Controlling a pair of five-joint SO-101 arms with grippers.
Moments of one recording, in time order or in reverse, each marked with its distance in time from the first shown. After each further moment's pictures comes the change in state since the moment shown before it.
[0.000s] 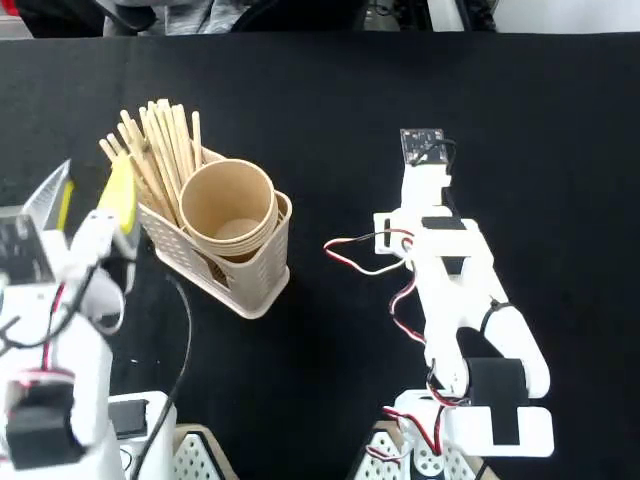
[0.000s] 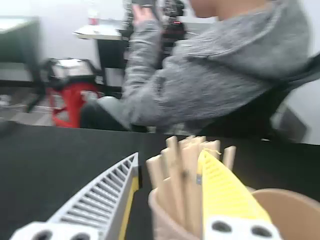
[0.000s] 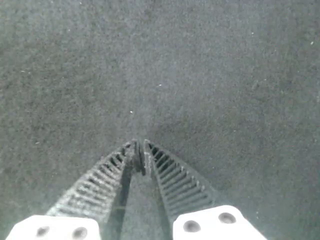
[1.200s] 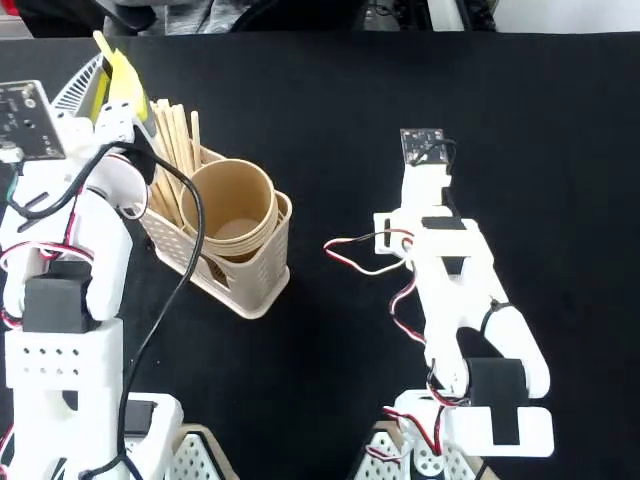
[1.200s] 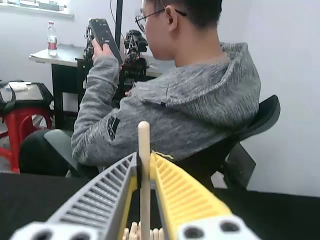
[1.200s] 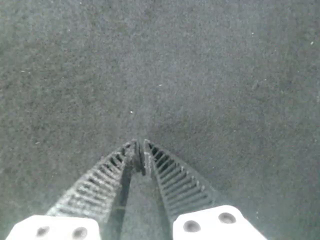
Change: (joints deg) left arm 8.5 27.5 -13.5 -22.6 7.2; right arm 0.0 0.0 0.0 0.0 0.0
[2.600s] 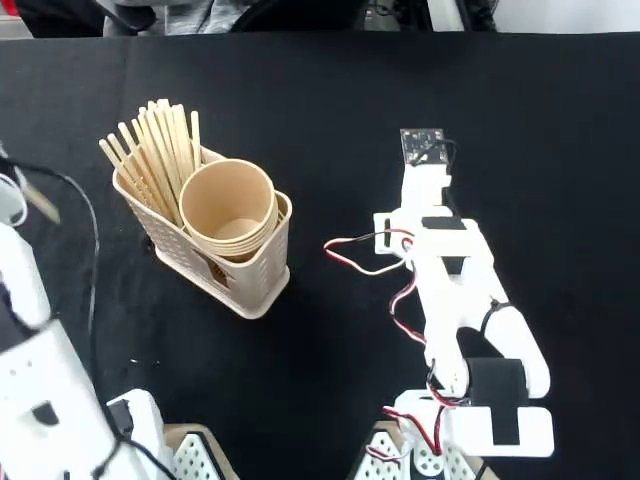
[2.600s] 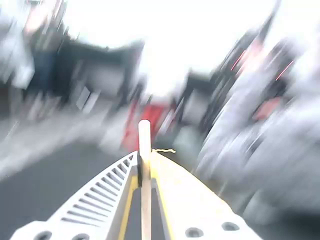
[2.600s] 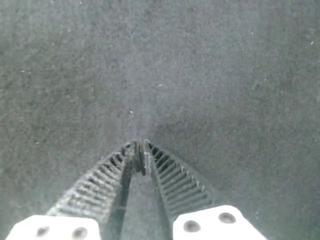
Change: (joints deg) left arm -29.5 -1.8 -0.2 -0.6 -0.3; right arm 0.0 0.0 0.0 0.0 0.0
